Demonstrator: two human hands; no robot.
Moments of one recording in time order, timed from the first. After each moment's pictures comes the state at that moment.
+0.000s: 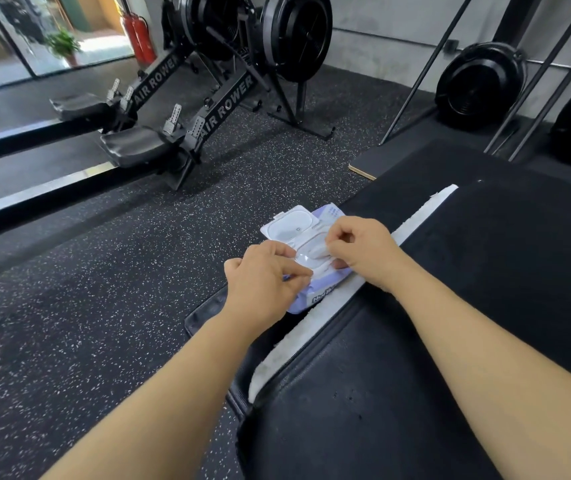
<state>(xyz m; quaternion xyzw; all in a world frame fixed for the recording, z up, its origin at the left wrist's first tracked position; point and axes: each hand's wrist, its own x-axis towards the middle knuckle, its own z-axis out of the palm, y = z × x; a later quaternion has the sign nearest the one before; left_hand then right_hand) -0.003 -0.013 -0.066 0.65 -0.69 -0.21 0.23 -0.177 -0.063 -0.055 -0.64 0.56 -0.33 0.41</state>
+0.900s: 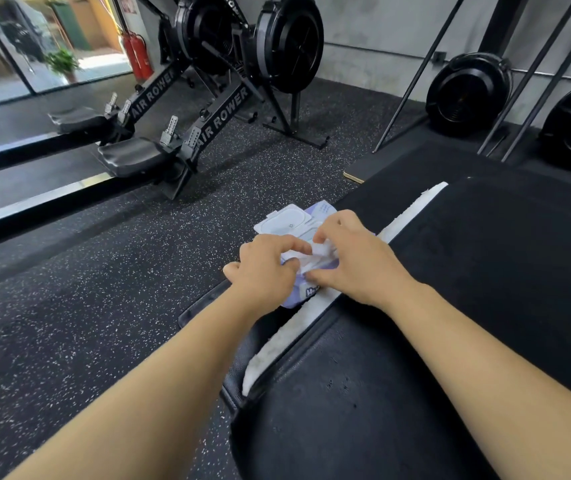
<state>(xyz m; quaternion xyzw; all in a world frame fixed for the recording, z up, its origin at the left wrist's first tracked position) -0.019 -0.017 -0.061 0.69 -0.64 -0.23 0.24 -0.177 -0.030 -0.057 -0.80 0.55 -0.19 0.16</state>
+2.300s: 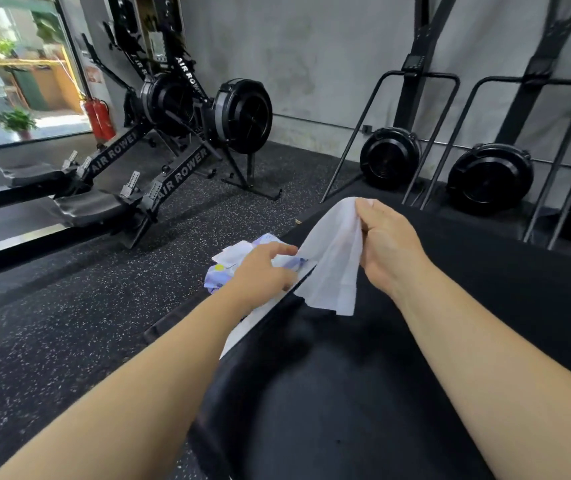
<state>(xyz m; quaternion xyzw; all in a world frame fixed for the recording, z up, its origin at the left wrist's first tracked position) -0.069 0.023 -0.015 0.56 -0.66 -0.40 0.31 -0.236 0.053 0.045 -0.35 0.48 -0.63 0.49</state>
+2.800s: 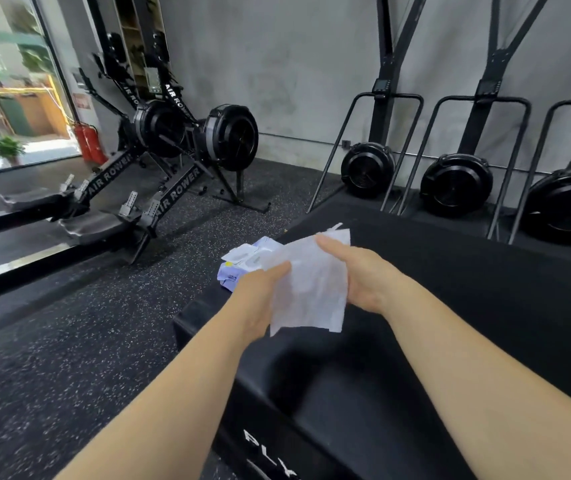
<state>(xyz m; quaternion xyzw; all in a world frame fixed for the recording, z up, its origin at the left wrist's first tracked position) -0.053 0.137 0.017 0.43 -0.40 -0.69 0.43 -0.213 0.170 0.072 -0.34 0.54 -0.47 0.61</state>
